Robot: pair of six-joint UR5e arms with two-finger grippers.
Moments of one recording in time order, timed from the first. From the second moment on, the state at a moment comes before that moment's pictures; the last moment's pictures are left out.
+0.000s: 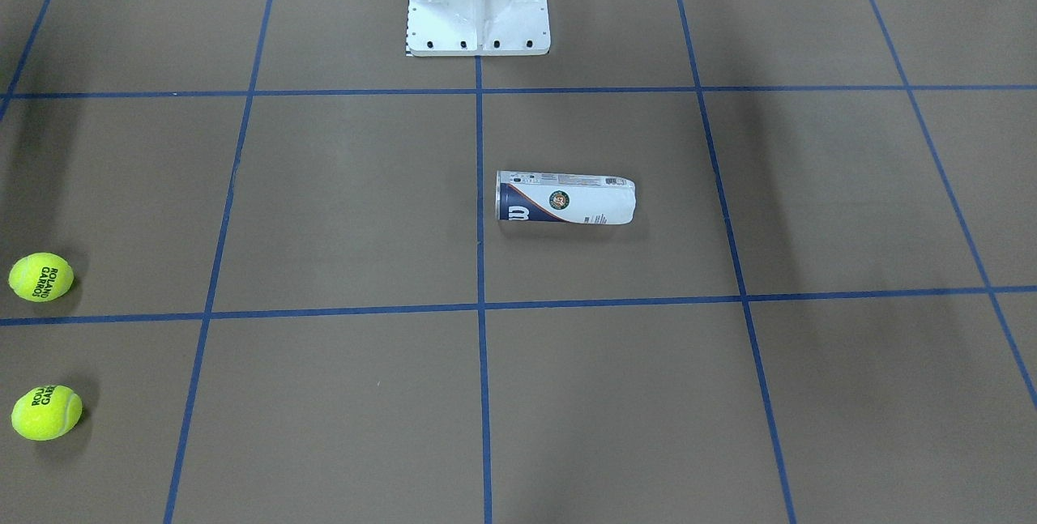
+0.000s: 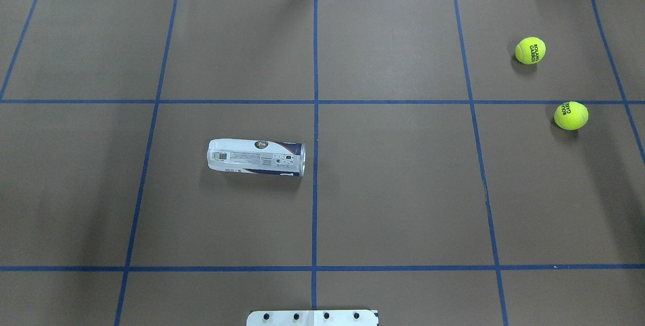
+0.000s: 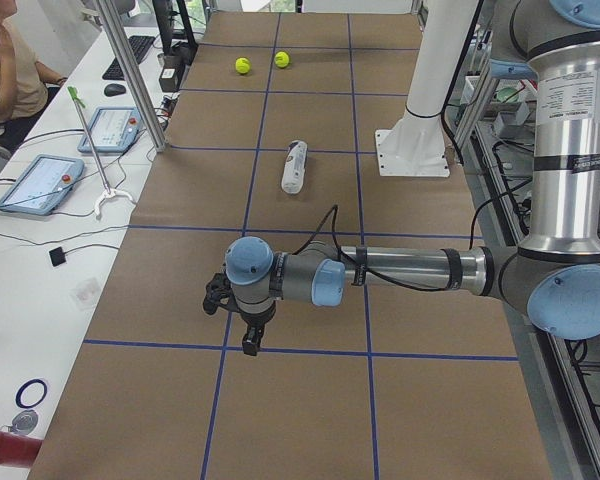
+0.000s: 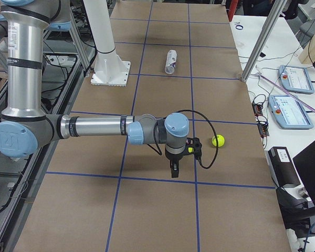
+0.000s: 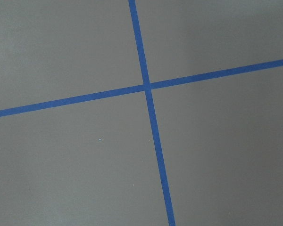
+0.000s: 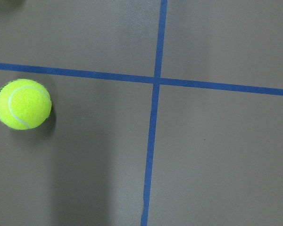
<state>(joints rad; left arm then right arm) -1.52 -1.52 -1.63 -1.67 -2.36 0.07 1.51 -1.67 1.74 -1.53 2.30 0.03</state>
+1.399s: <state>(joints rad) -1.52 -1.64 -1.68 -1.71 -2.29 0.06 1.51 -1.64 1.75 -1.43 2.29 0.03</state>
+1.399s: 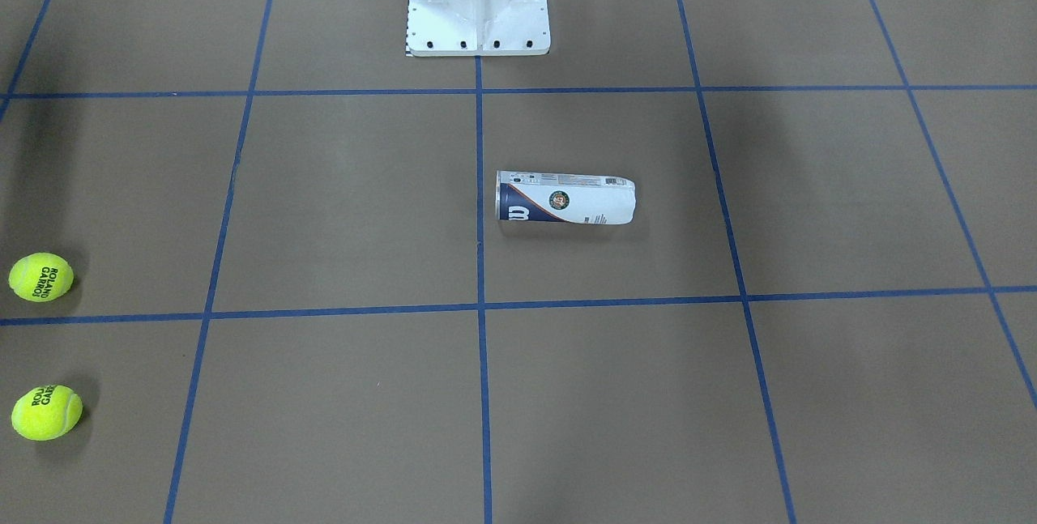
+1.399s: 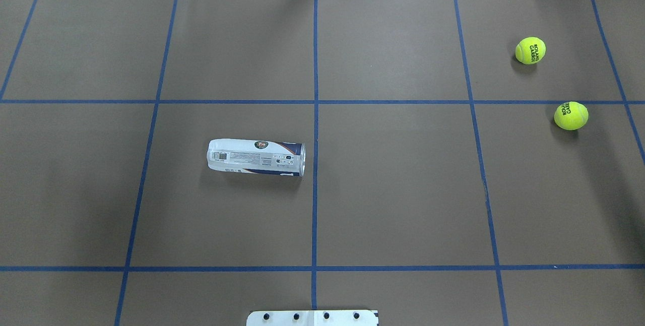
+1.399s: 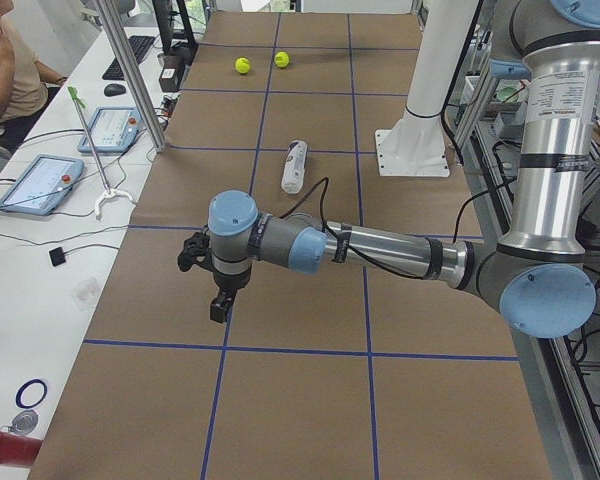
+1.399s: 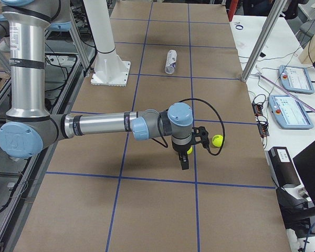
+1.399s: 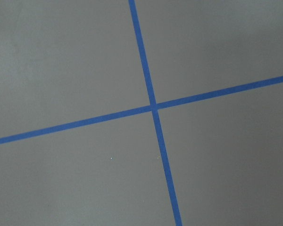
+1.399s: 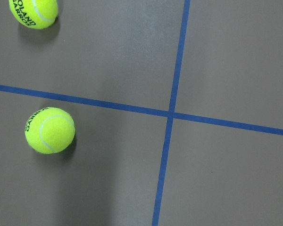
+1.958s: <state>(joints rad) -1.51 -1.73 -1.68 -1.90 -2.29 0.04 1.51 -1.63 1.75 -1.41 2.30 0.03</state>
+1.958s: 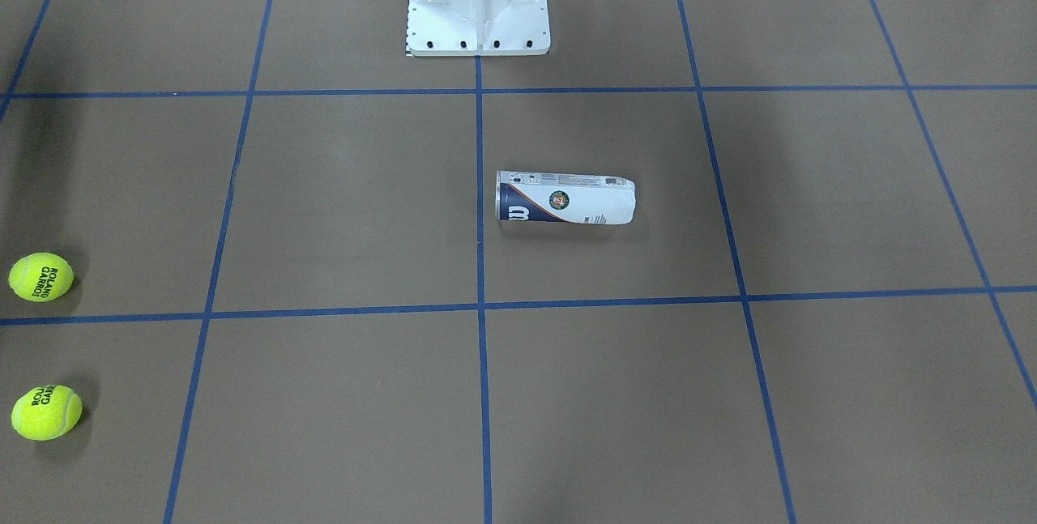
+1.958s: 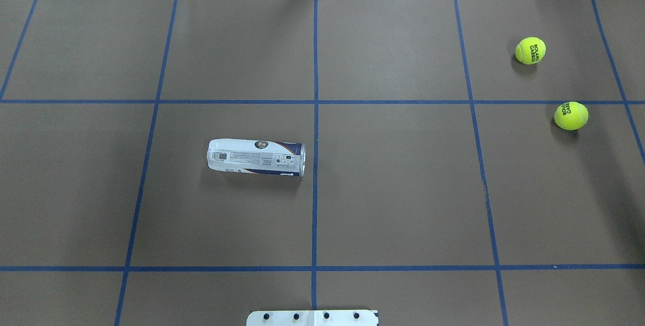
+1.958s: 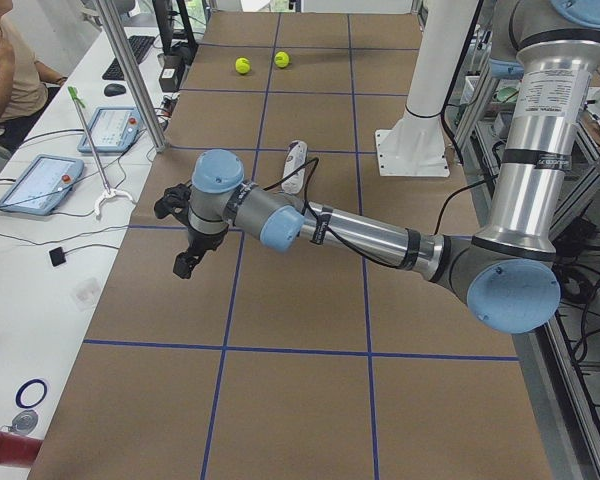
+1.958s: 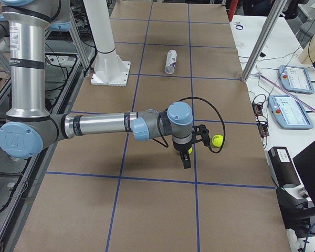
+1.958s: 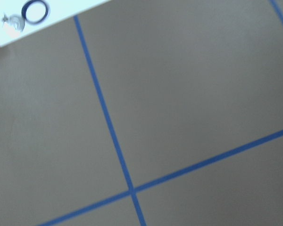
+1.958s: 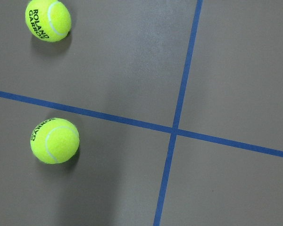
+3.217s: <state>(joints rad) -1.00 -2.12 -1.70 -2.13 -2.27 -0.02 1.51 -1.63 1.74 -1.41 2.30 0.04</state>
